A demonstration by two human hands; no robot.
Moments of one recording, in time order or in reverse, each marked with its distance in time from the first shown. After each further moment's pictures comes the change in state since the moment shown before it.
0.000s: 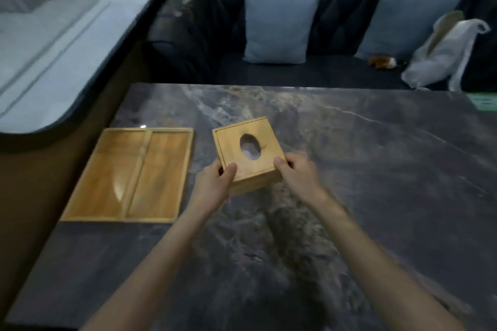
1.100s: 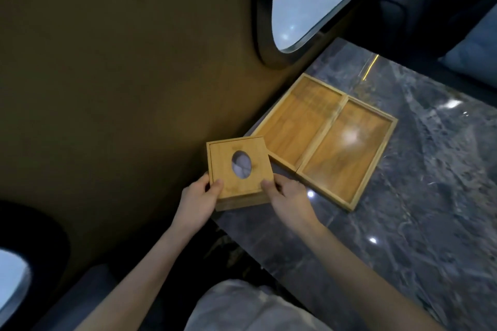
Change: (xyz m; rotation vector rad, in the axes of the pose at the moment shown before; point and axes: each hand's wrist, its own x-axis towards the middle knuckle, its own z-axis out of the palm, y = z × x) left_hand -0.114 -0.283 -0.219 -0.357 0.298 -0.611; right_hand -0.095 -0.140 0.333 -0.107 -0.693 -0.249
